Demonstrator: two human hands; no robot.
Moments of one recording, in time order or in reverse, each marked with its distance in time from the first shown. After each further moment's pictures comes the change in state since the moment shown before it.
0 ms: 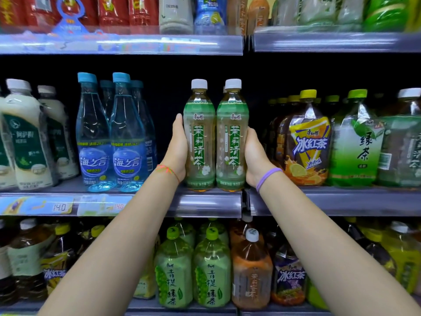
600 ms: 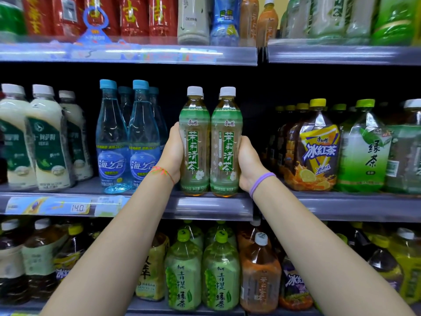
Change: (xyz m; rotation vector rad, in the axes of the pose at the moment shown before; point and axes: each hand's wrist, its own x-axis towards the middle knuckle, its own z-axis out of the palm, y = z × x) left_hand 0.001 0.013 -0.035 -0.031 -0.077 0.011; right_hand -0.011 0.008 0.040 -0.025 0.004 0.030
